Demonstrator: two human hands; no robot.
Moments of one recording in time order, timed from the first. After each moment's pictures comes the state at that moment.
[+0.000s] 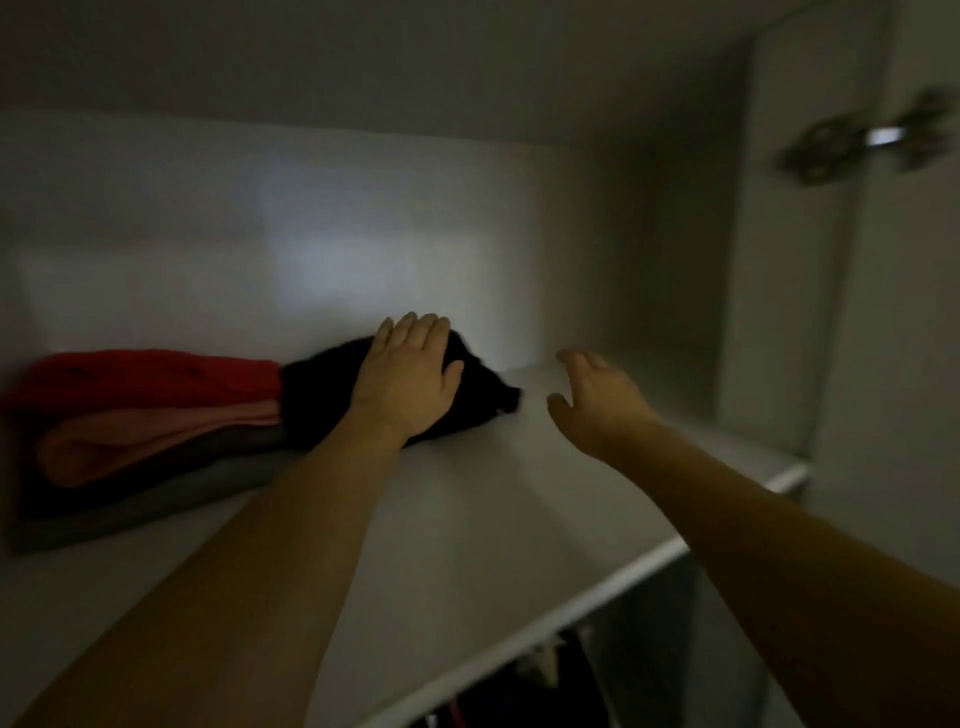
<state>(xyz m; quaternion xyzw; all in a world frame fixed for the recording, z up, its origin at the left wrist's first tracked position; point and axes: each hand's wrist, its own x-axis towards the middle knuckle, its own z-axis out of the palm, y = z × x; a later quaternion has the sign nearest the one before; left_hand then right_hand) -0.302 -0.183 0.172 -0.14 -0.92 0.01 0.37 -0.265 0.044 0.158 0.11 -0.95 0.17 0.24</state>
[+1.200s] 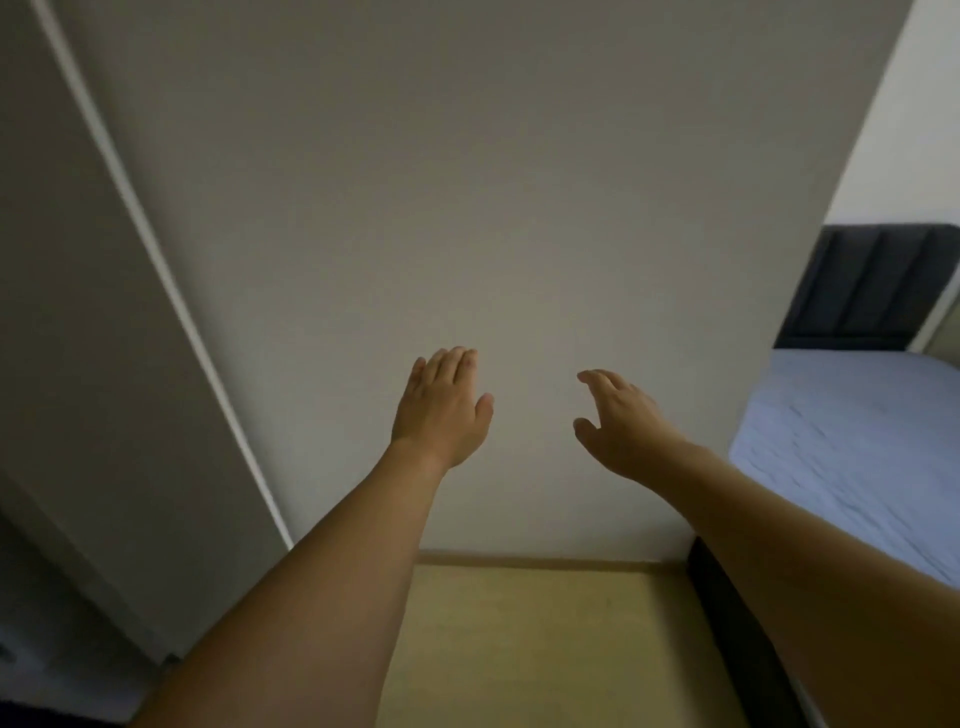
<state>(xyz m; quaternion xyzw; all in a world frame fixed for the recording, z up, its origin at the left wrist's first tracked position) 0.341 0.531 -0.026 -0.57 -0.79 -0.16 0.14 0.538 0.631 -0.017 -0.39 -0.90 0.10 0.15</state>
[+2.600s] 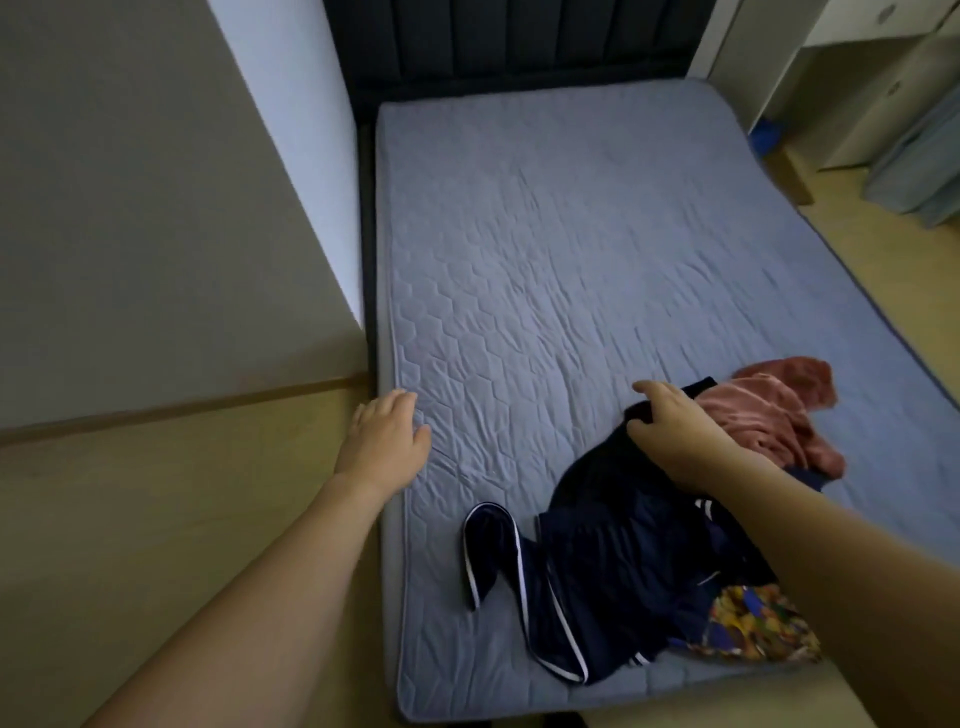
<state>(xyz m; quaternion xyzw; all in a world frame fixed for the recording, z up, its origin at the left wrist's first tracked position) 1.077 1.002 -0.351 -0.57 -0.80 -0.07 -0.18 1.381 1.115 -0.303 -0.59 -0.75 0.29 -0.07</state>
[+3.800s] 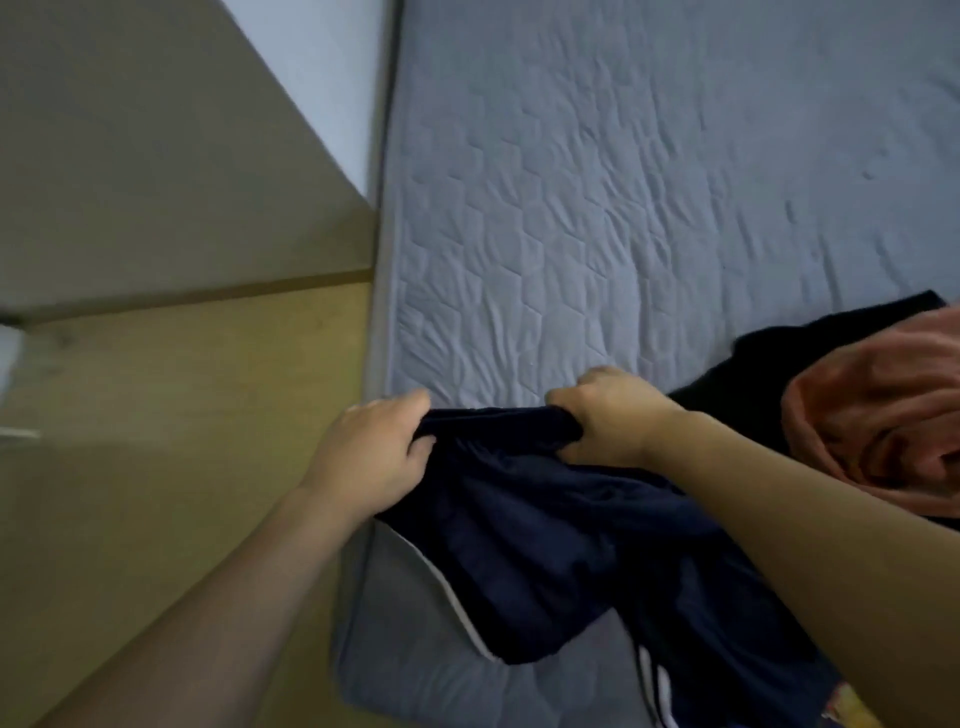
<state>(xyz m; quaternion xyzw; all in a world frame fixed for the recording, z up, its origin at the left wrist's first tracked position) 1.161 1.033 -0.555 -0.59 -0.80 0.03 -0.12 1.360 1.204 -0.606 -0.20 -0.93 0.27 -0.14</state>
